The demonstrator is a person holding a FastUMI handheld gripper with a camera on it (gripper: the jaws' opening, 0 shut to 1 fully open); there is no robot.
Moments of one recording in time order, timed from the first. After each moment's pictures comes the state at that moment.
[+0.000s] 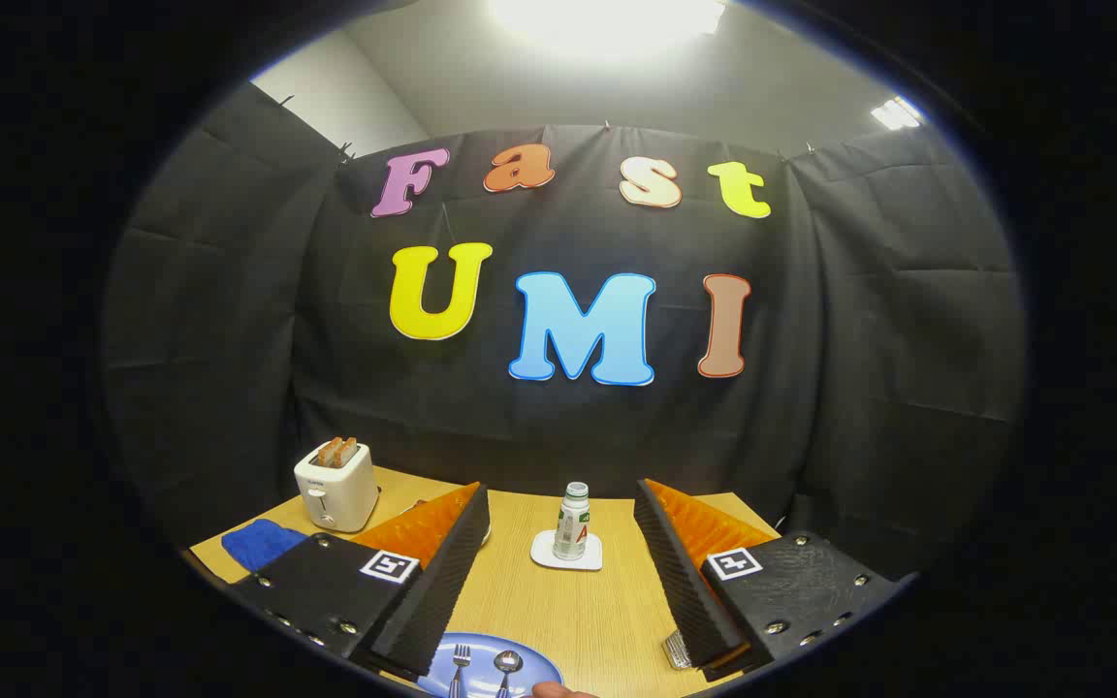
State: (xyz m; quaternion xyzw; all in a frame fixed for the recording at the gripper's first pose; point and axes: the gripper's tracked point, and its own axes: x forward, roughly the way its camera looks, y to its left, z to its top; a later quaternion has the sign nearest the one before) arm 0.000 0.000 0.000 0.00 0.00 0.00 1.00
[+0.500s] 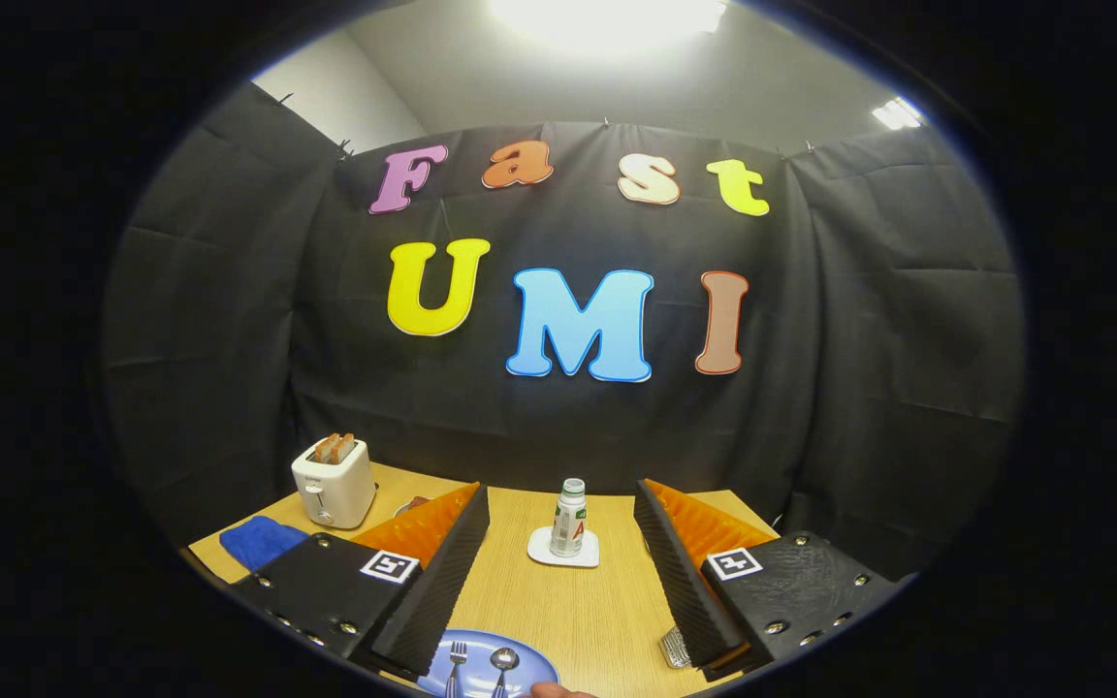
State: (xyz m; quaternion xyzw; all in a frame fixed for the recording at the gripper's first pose) arm 0.000 0.000 -0.002 0.00 0.01 0.00 1.00
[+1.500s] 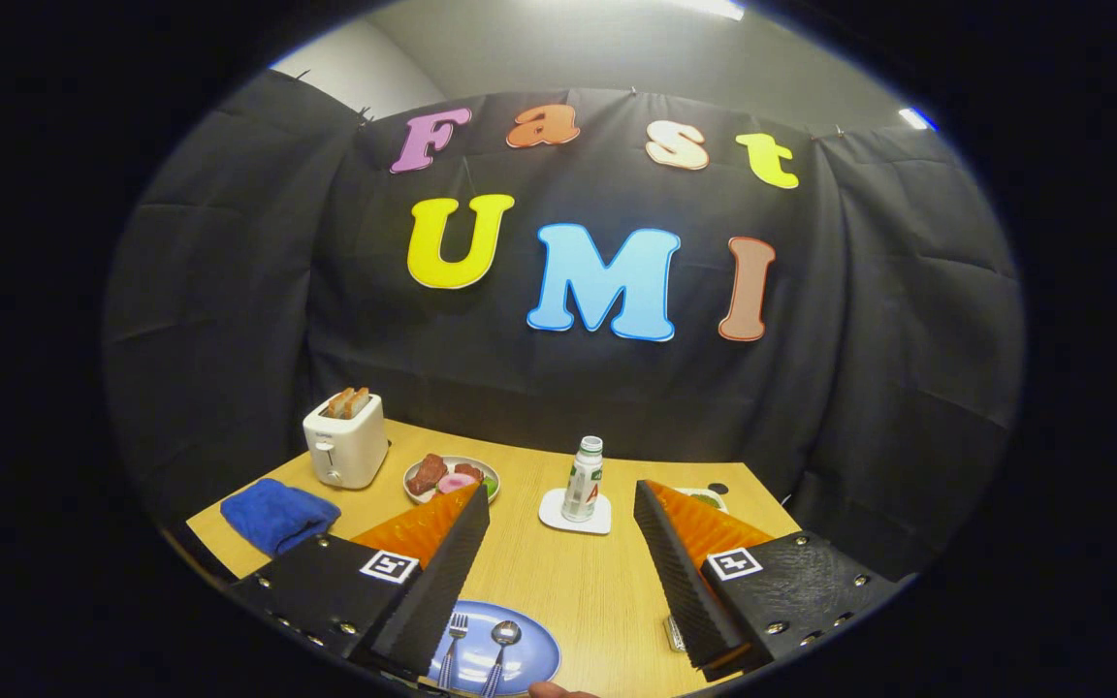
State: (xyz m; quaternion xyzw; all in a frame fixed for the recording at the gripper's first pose) arm 0.001 0.019 -0.052 -0.02 0.08 0.03 1.00
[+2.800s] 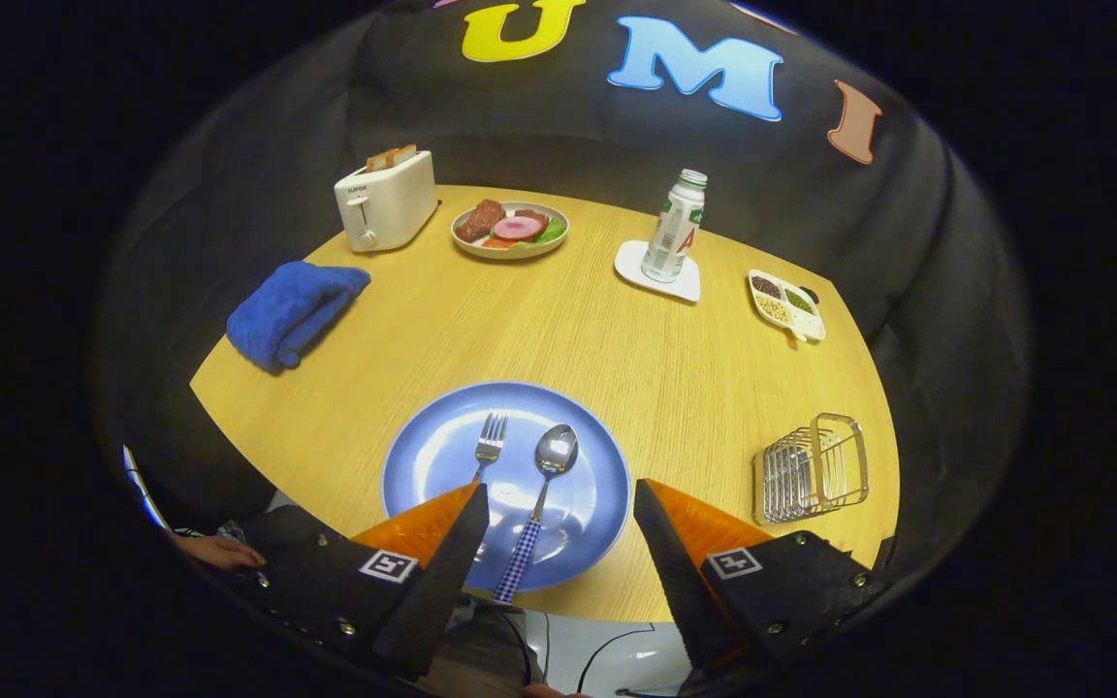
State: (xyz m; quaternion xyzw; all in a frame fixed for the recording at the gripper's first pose) arm -0.042 0.056 -0.269 -0.07 0.42 0.12 0.90
